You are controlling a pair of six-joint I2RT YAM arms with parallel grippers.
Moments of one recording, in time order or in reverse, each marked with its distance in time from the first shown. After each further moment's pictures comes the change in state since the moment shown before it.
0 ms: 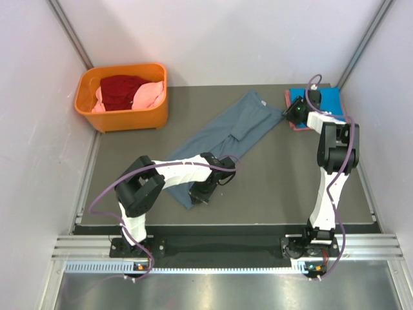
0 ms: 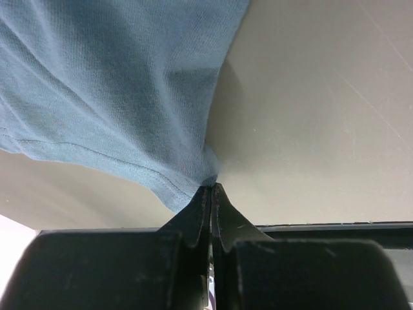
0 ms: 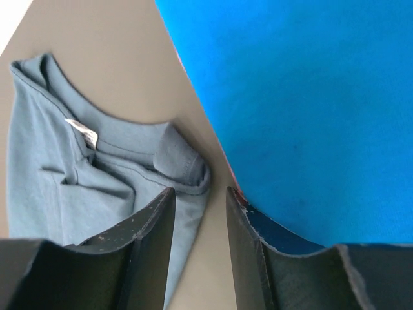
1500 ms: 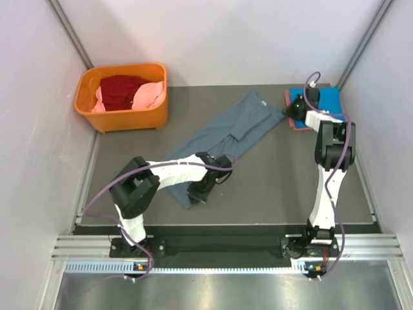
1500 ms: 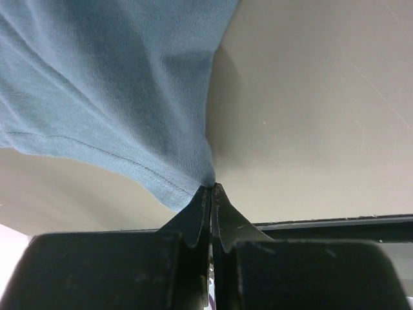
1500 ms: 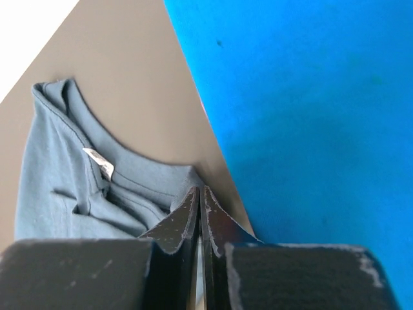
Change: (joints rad) left arm 0.023 -0.049 -0.039 0.024 0.020 0.011; right arm -0.001 0.077 0.082 0.071 -0.015 -0.010
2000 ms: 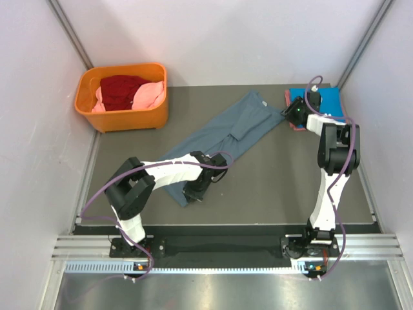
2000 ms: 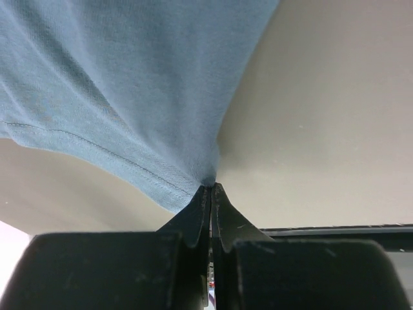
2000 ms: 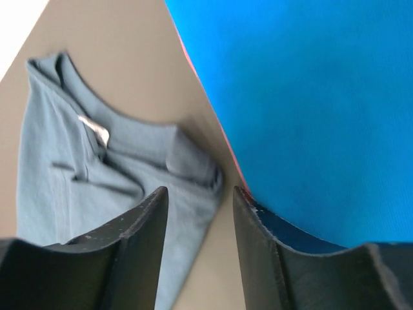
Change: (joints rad) left arm 0.038 -0.034 -0.048 0.024 -0.030 0.015; right arm 0.006 -0.117 -0.166 0.013 0.020 0.035
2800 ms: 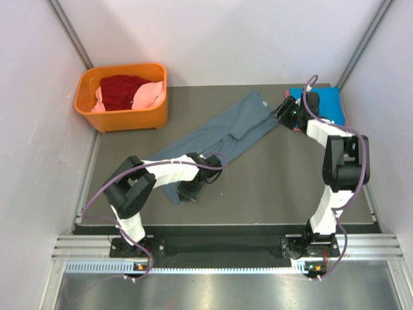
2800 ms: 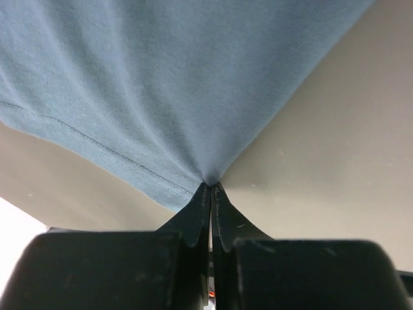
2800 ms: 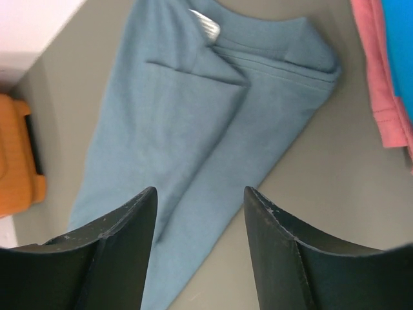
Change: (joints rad) left arm 0.044 0.001 -0.074 0.047 -0.104 0.012; right arm 0.069 -0.289 -0.195 -0.042 -0.130 -0.004
